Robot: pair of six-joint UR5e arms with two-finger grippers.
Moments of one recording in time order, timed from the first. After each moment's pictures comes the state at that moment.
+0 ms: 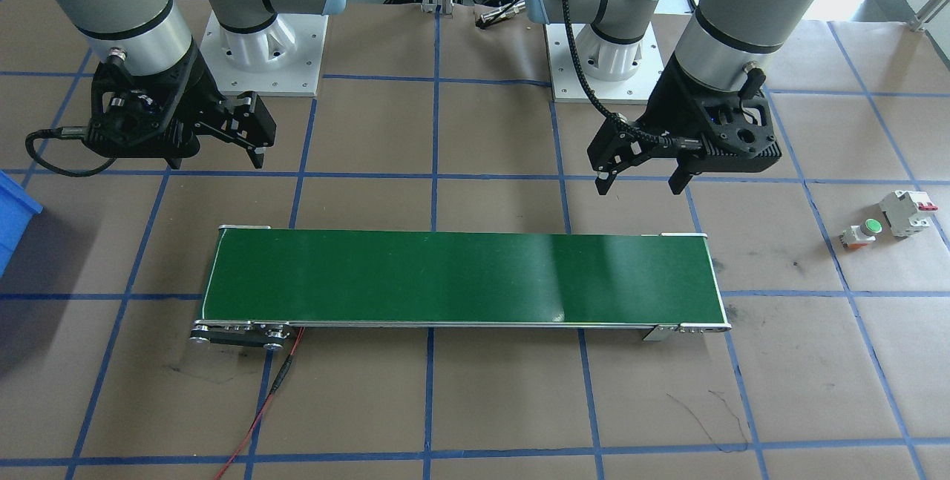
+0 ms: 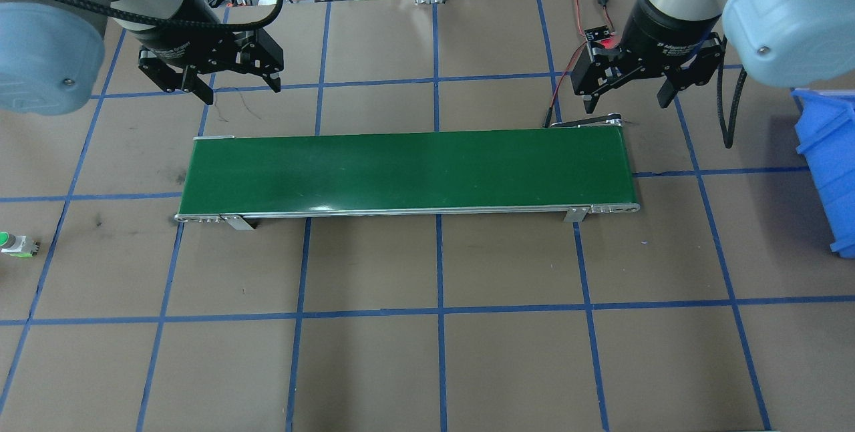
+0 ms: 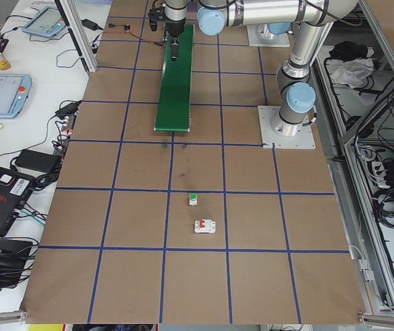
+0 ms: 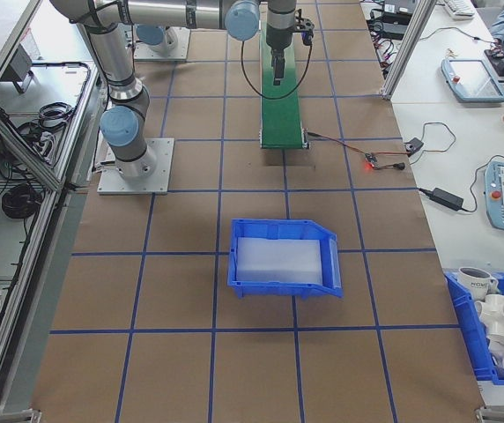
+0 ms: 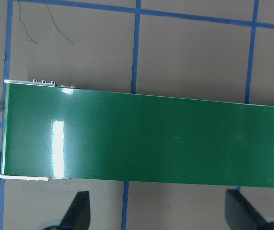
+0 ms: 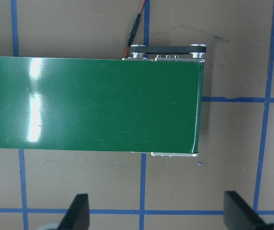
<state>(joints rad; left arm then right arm) -1.53 -1.61 -1.61 -1.38 1.48 -0.06 1.57 -1.54 1.60 -1.64 -1.58 -0.03</state>
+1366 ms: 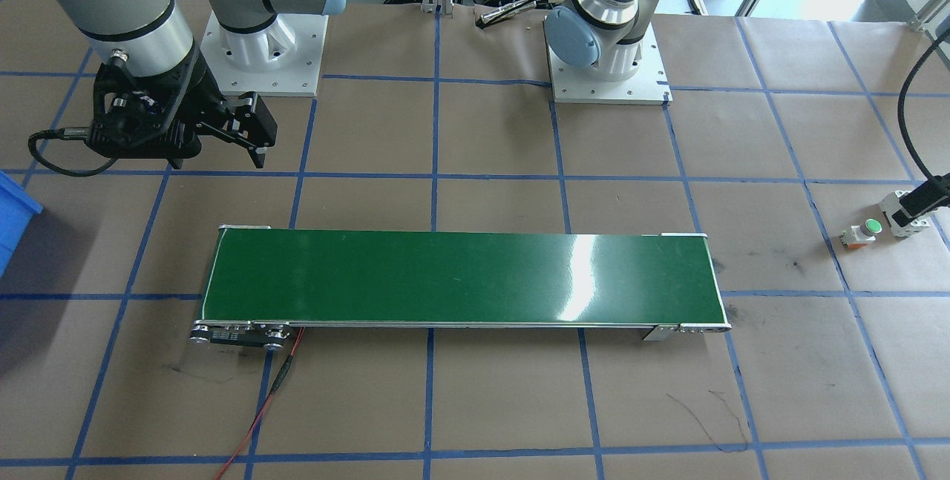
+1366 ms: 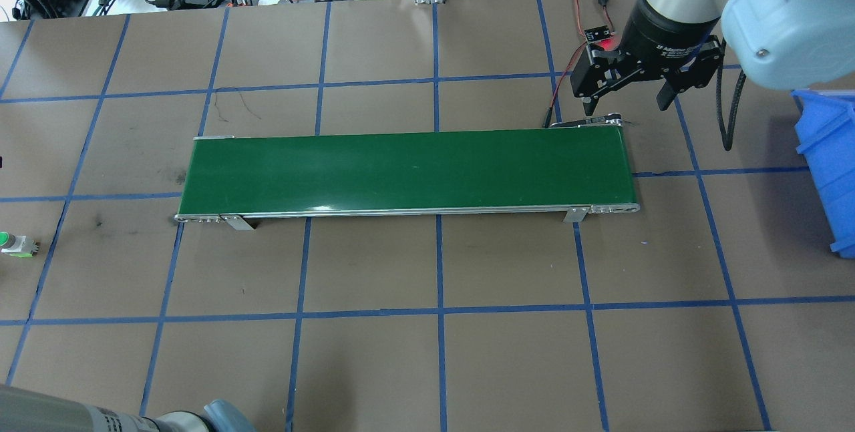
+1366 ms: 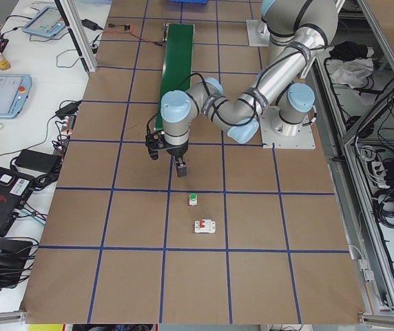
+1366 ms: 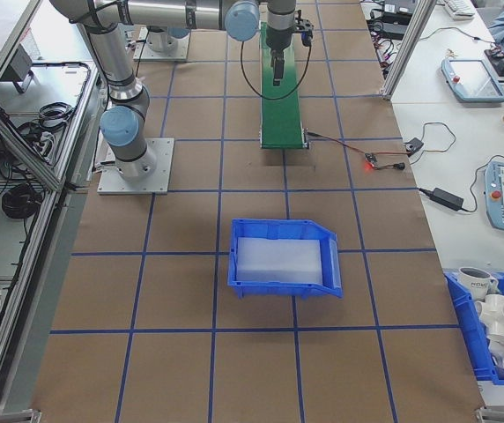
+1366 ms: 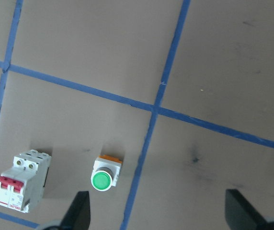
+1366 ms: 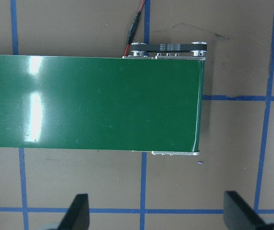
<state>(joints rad) -0.78 -1.82 -1.63 -1.19 1.59 0.51 1.57 -1.54 1.61 -1.64 -1.58 -0.03</state>
